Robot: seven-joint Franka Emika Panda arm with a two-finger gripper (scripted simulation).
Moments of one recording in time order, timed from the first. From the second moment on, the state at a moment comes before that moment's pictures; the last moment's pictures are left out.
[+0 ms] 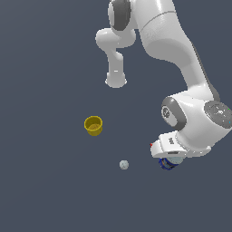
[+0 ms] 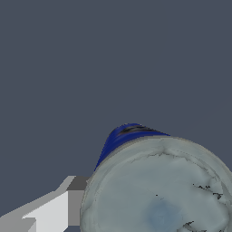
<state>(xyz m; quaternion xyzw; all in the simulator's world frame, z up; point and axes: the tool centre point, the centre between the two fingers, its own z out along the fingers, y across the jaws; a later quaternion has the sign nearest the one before) 0.127 0.237 0.113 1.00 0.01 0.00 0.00</state>
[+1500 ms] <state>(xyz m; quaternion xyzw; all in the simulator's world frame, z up) -0.019 0.128 0.287 1.00 0.01 0.00 0.00</state>
